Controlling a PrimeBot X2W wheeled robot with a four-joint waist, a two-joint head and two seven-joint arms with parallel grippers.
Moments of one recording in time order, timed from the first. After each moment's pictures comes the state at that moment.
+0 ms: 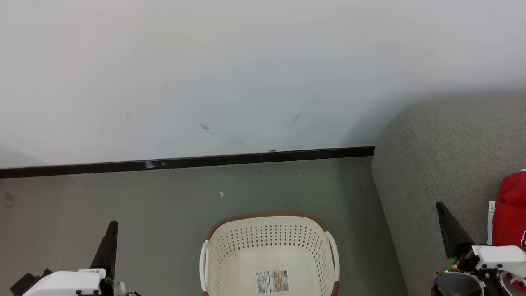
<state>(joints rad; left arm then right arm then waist) -0.06 0.03 0.08 0.22 -1.60 -0.08 0.11 -0.07 -0.14 0.01 0.26 1.73 0.12 -0.01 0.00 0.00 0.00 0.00</state>
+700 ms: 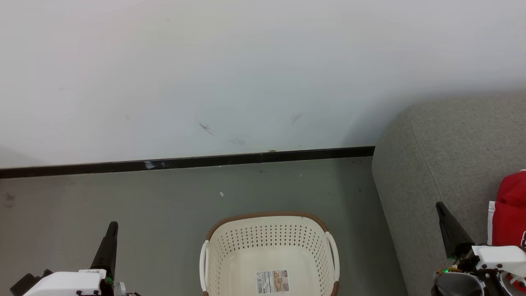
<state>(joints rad) -0.06 0.03 0.08 0.23 -1.60 -0.08 0.11 -0.07 -0.14 0.01 0.26 1.73 0.12 -0.01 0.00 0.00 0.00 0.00</state>
